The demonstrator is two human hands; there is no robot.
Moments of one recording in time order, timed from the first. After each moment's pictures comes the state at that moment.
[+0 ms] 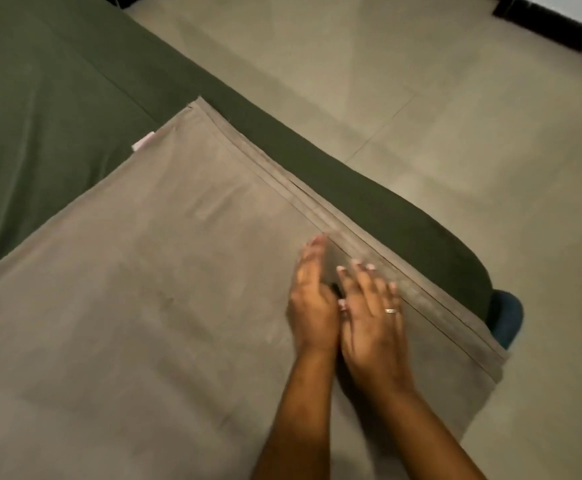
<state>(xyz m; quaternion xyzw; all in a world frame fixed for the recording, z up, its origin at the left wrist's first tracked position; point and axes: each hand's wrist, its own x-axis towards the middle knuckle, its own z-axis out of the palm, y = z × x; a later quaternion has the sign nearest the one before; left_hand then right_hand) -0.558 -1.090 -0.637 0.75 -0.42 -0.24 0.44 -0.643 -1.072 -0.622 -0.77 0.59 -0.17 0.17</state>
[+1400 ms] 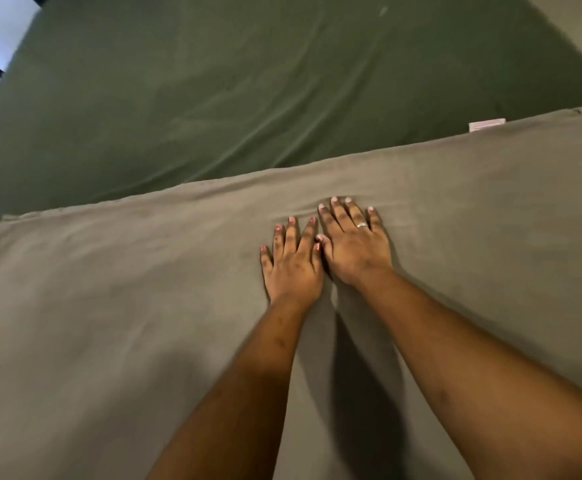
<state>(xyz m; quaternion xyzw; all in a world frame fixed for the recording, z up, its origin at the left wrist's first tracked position) -0.189 -0.937 -0.680 0.95 -0.24 -0.14 0.11 -0.225 -1.049 -0.669 -0.97 0.21 0.07 0.10</state>
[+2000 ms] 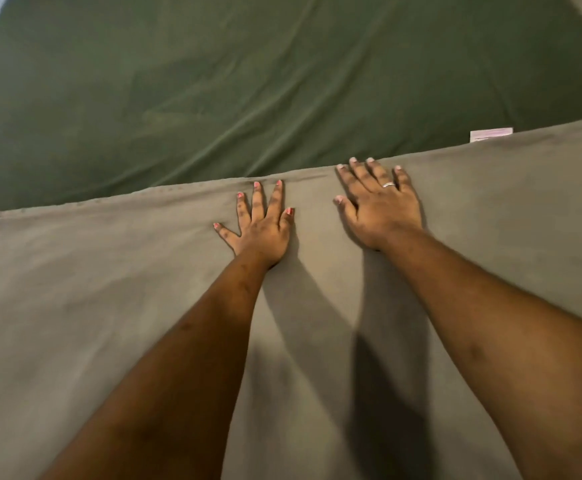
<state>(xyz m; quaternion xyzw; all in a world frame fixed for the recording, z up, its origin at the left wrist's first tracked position) -0.107 -0.995 -0.684 0.96 -0.18 -0.19 0.08 -0.195 -1.164 -0.678 -0.97 0.21 0.03 0.09</state>
